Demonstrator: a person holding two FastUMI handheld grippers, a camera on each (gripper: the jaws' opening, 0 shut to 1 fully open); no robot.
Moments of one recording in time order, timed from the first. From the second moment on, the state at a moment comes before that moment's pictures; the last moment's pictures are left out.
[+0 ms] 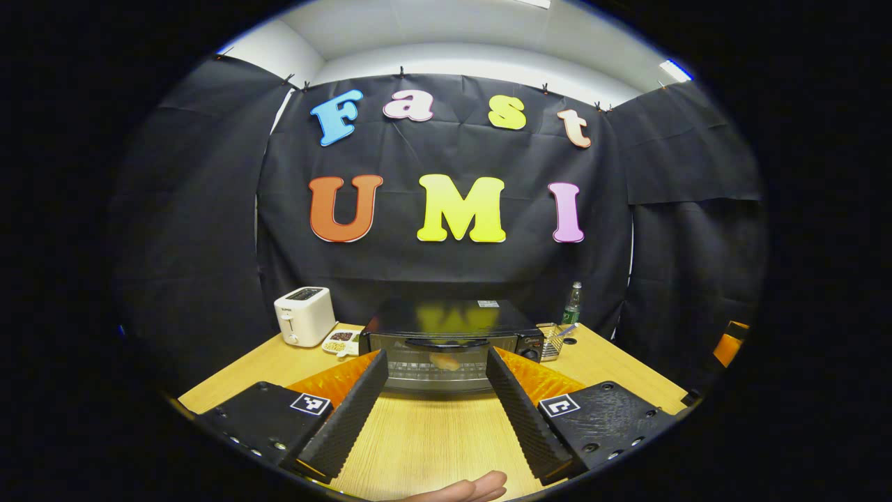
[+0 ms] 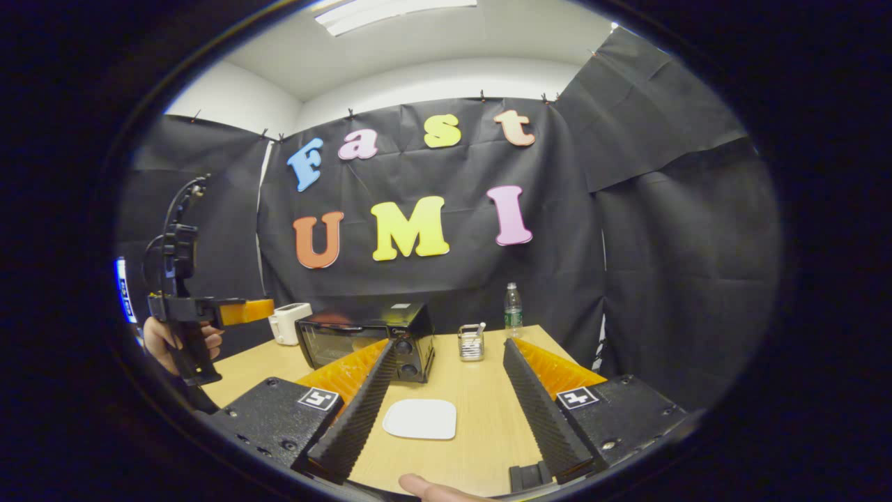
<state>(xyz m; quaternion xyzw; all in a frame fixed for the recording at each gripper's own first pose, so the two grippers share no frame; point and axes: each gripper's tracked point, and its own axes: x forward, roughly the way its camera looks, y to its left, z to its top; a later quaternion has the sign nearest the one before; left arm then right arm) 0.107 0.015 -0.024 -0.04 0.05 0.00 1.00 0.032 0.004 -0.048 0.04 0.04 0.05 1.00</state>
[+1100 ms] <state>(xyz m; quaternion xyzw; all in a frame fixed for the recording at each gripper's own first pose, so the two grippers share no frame) -0.038 0.025 -0.021 -0.02 -0.02 0.00 1.00 -0.015 -0.005 -0.017 0.06 0.00 0.04 1.00</state>
